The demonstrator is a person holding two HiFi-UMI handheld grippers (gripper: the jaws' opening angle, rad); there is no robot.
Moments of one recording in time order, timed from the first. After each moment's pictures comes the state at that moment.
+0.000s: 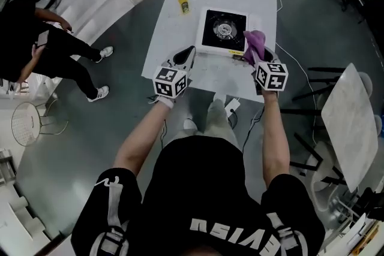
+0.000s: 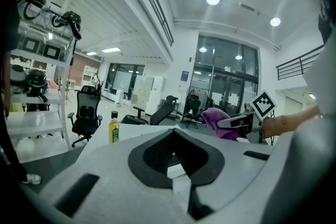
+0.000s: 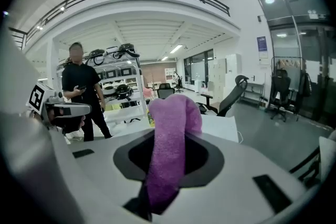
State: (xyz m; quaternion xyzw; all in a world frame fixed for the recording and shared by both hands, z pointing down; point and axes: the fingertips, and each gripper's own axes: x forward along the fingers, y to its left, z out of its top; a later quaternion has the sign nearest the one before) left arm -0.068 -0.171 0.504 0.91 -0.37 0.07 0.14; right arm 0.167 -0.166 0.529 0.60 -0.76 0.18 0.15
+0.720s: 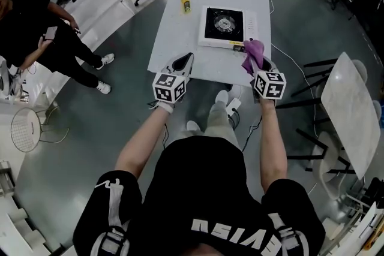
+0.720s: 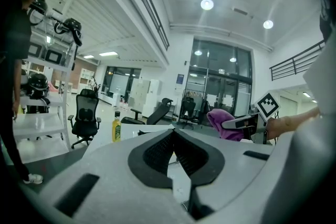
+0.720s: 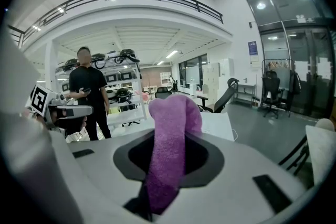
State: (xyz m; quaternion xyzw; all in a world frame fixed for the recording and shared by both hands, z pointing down) left arm -0.118 -0.071 0.487 0.92 -0.36 0.06 0.13; right arm 0.126 -0.042 0.508 0.63 -0.75 0.17 0.13
